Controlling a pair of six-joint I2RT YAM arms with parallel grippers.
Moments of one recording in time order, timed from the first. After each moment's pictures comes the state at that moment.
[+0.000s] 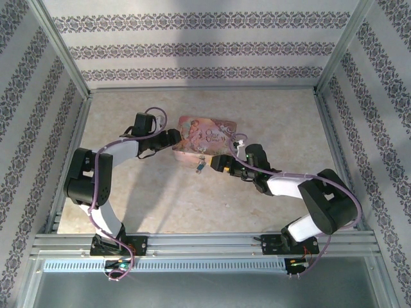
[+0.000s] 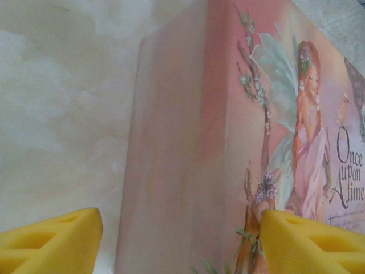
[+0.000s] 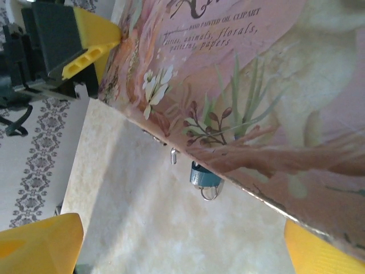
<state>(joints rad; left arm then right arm) -0.18 1.75 1.00 -0.08 0.47 -0.55 0.47 1.50 0.48 0.52 -0.51 0.80</state>
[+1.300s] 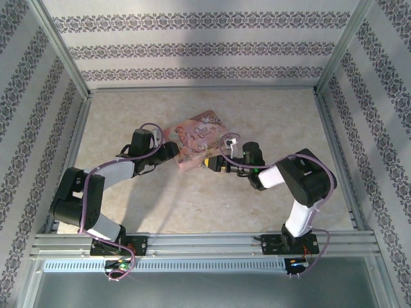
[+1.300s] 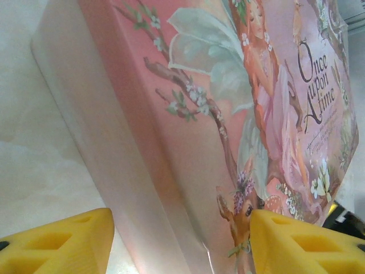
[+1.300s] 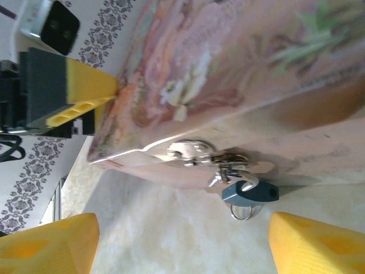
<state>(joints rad) -0.24 1.53 0.70 0.08 0.40 -0.71 0.45 1.82 0.54 0.88 -0.69 0.68</state>
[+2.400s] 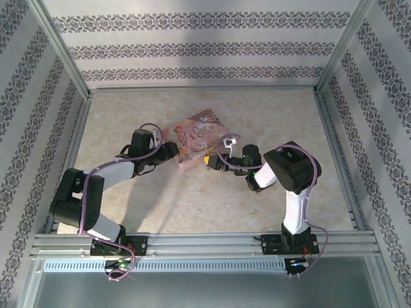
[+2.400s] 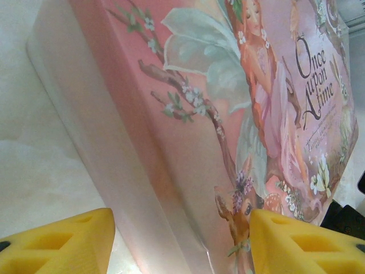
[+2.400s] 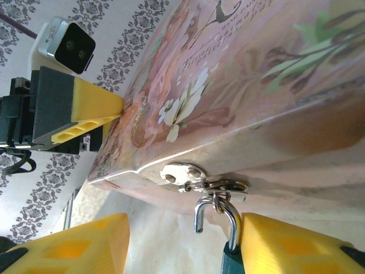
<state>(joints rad) -0.24 1.52 0.70 0.08 0.39 -0.71 0.45 1.98 0.55 1.20 -0.72 0.76</state>
